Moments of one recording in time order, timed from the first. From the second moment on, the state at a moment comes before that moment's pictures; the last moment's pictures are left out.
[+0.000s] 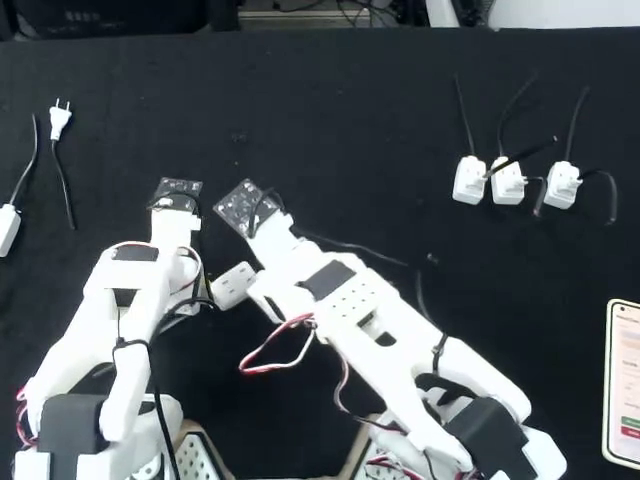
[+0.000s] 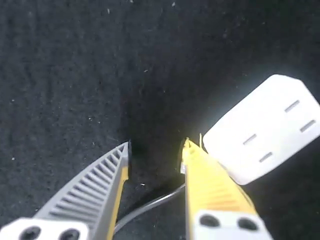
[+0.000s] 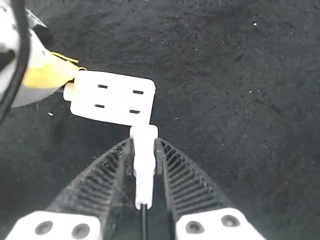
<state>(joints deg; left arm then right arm) -4.0 -19.7 57.4 46.6 -9.4 -38.1 -19.6 51.7 39.7 7.3</state>
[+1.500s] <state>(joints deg) -17.5 -66.9 80.6 42.5 -7.1 -40.4 17.6 0.6 78.8 5.8</state>
